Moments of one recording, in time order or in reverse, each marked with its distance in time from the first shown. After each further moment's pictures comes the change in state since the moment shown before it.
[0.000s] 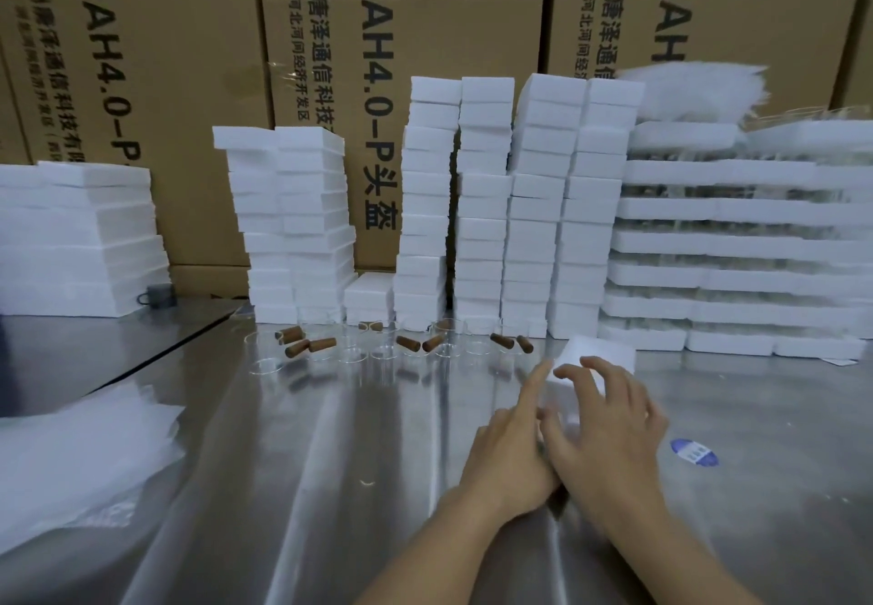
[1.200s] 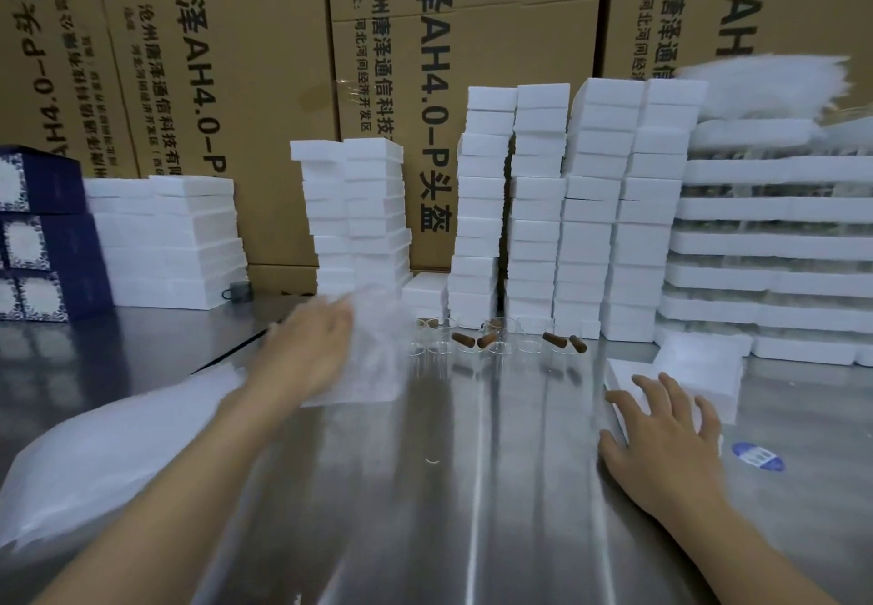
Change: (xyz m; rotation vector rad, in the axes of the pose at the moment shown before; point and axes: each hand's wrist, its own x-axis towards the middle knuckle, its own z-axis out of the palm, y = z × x) left_hand -0.085 -0.046 -0.266 0.572 0.402 -0.281; right_hand -0.002 0.014 0.005 -0.356 -0.318 -0.029
